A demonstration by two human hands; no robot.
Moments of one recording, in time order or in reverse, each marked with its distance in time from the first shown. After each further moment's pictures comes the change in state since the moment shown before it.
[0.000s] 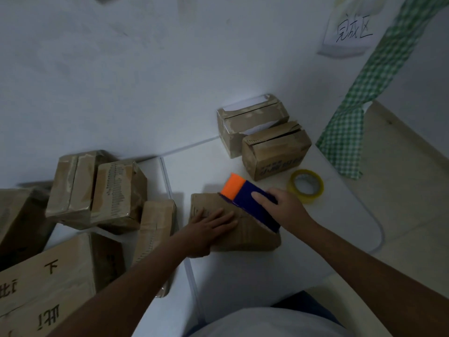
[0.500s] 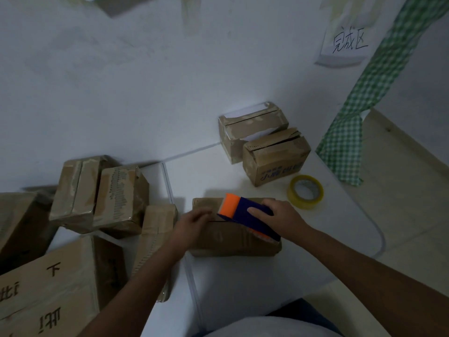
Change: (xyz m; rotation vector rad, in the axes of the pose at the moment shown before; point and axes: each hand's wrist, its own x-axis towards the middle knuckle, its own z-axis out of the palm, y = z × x) left_hand -0.013 -0.001 -0.001 -1.297 0.675 -0.464; right_hand 0.006 0.017 0.010 -0.175 -0.108 -0.050
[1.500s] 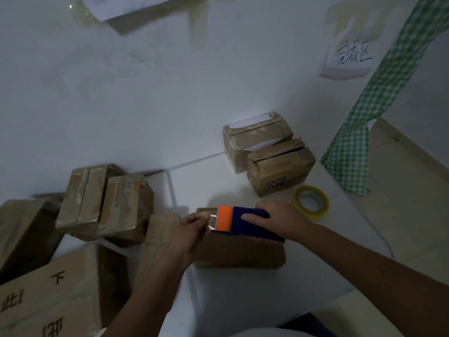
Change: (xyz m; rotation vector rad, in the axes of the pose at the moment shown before) left_hand -0.001 0.024 -0.001 -0.715 0.137 -0.313; right_hand 0.023 -0.026 -0.023 -0.217 -0.120 -0.171
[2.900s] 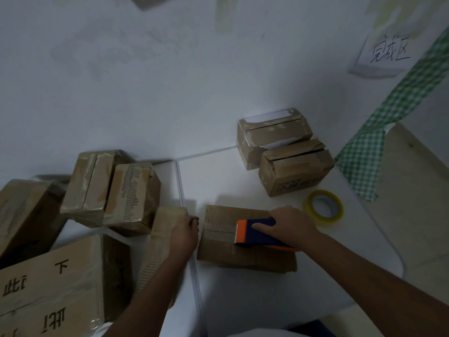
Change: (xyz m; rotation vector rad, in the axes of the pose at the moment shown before) left_hand 0.048 -0.035 -0.041 0.906 0.269 0.207; right_hand 0.020 0.002 0.020 -0.365 -0.144 0.171
